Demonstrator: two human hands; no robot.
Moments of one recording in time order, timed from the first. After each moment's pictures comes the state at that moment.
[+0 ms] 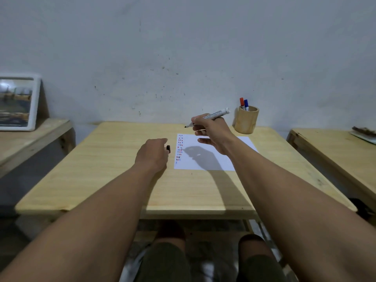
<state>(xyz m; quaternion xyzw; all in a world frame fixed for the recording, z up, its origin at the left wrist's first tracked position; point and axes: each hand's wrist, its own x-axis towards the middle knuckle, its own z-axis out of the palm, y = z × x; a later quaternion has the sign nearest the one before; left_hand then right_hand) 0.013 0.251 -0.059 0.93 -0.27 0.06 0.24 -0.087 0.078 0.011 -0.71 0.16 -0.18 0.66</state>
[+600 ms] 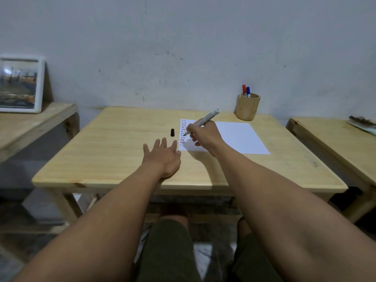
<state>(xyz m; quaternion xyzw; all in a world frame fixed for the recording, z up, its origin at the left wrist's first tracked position) -0.047 0.275 -0.080 0.94 -0.32 -0.05 0.07 -0.089 0.119 -0.045 -0.77 0.23 -0.20 0.56</state>
